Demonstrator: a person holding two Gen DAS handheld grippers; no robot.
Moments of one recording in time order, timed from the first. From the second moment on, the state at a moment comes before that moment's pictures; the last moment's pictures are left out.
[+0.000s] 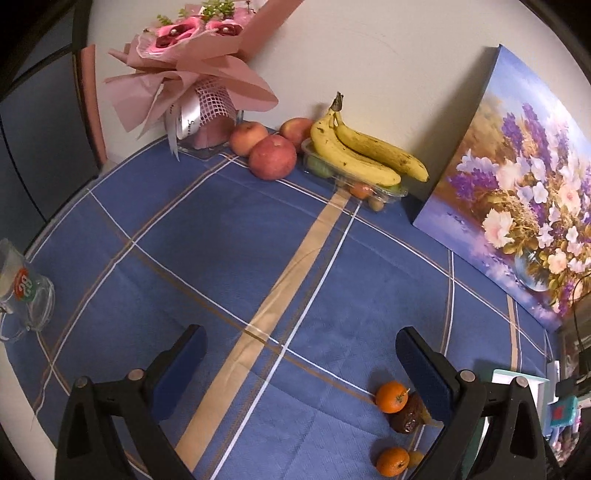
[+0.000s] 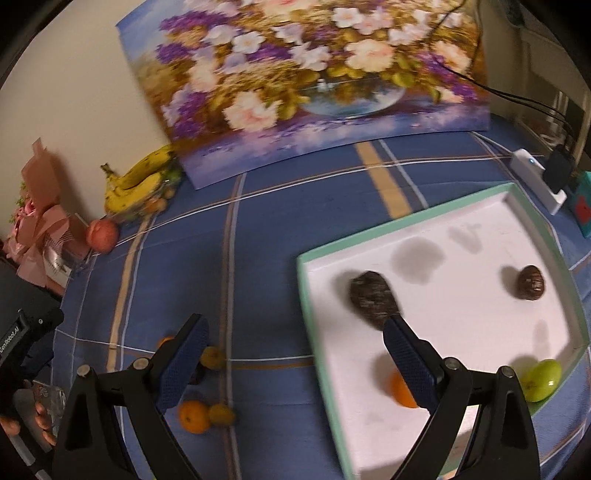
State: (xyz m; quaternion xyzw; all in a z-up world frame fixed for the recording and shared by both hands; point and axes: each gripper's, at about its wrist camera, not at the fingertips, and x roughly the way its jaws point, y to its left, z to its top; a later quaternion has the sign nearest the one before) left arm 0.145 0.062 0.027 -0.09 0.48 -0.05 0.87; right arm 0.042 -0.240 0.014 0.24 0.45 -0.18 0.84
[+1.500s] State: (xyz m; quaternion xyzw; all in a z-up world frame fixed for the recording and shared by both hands) left arm 0.156 -0.008 -0.044 -0.06 0.57 -0.14 0.81; right arm 0.079 -0.208 -0.056 0.27 0.52 -0.11 0.80
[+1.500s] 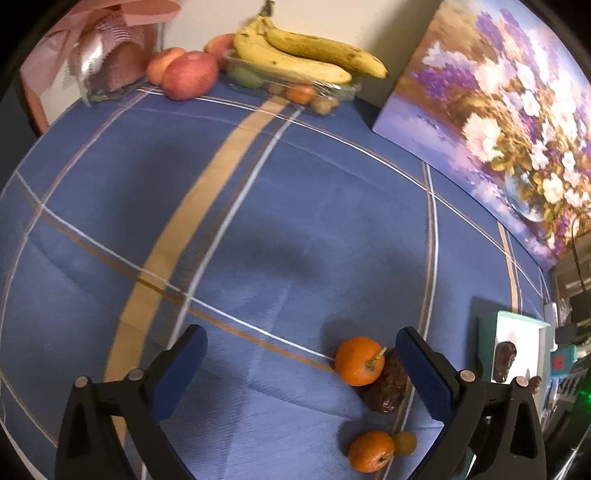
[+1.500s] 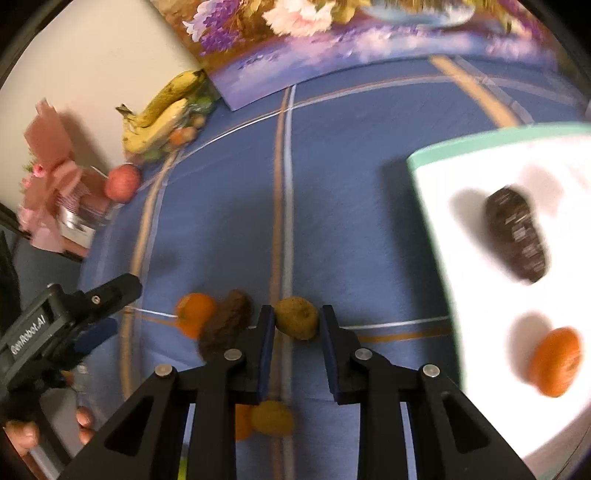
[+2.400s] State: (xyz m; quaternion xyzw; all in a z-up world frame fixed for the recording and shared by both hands) left arm 0.148 -0.039 -0.064 -0.09 0.61 -0.19 0.76; right arm 0.060 -0.234 -0.025 0.29 0.48 -0.13 0.82
